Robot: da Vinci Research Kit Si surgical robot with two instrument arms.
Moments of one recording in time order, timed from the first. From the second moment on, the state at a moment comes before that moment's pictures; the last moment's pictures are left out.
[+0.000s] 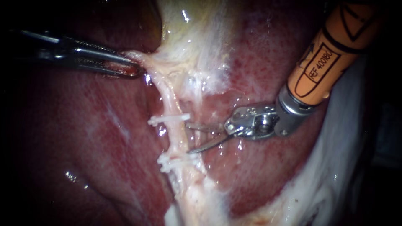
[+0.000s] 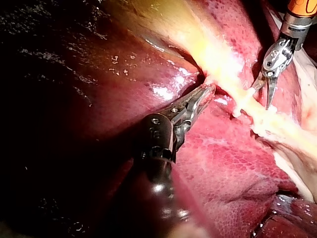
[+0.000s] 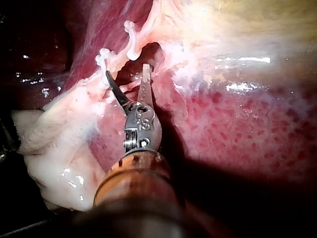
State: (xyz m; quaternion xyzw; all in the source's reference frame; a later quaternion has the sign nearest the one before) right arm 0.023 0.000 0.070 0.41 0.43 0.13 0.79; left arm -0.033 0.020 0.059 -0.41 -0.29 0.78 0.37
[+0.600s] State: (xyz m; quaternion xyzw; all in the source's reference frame) right arm 0.028 -0.001 0.068 0.44 0.48 0.13 0.75; left arm -0.033 0.020 0.059 -0.41 -0.29 0.78 0.37
